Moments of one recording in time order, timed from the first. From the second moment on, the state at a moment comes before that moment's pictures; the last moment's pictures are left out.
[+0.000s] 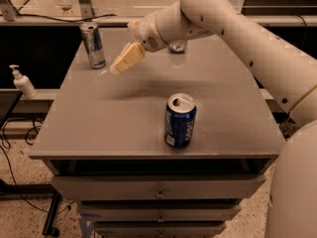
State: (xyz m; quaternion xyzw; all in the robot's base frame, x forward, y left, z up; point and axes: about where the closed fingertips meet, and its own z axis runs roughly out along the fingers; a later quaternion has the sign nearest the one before) arm 0.692 0.095 0.907 -0.58 0.64 0.25 0.44
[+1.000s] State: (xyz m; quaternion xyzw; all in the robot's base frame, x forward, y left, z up) arm 0.735 0.121 0.898 -0.56 0.64 0.26 0.47
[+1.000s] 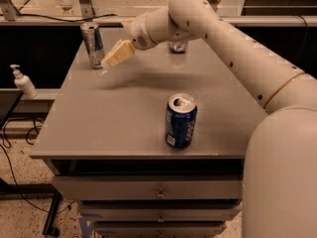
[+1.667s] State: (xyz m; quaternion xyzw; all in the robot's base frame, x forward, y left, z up) arm 0.754 0.196 0.903 -0.53 0.61 0.34 0.49
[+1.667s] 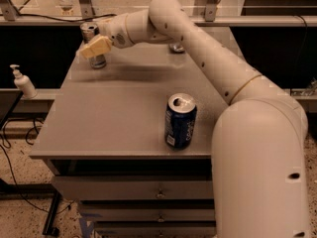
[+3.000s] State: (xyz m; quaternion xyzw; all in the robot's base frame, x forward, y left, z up) arm 0.750 0.163 0.966 -0.55 0.61 0.29 0.50
